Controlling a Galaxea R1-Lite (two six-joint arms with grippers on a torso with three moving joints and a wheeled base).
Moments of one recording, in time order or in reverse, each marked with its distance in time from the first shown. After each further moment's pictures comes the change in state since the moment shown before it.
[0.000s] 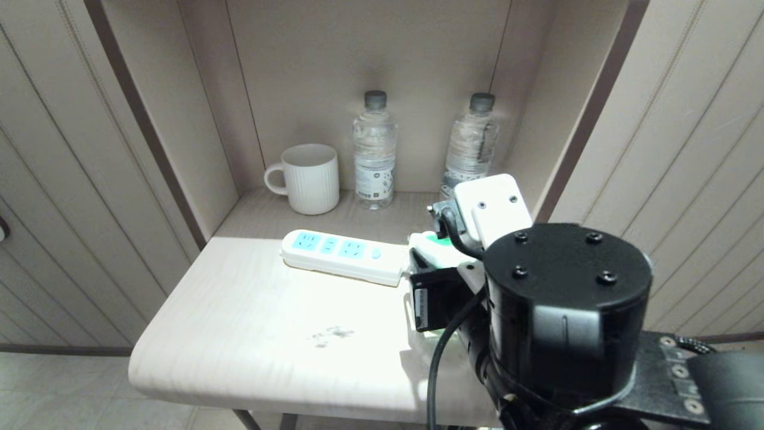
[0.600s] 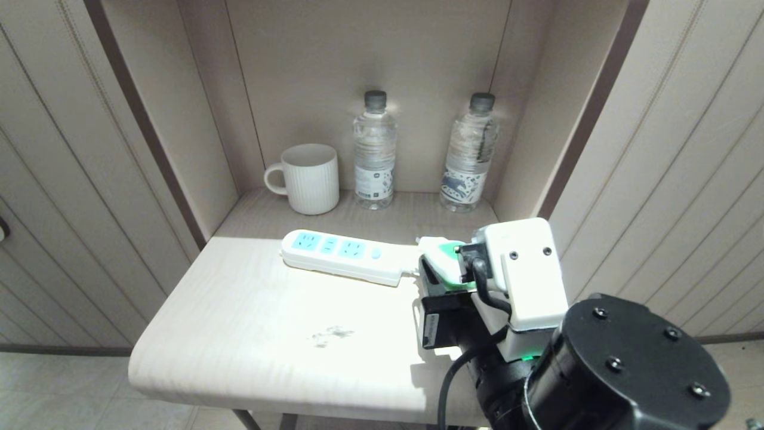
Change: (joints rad) left arm 0.000 0.000 0.000 0.000 0.000 0.000; right arm 0.031 0.065 0.255 -0.604 -0.053 -0.194
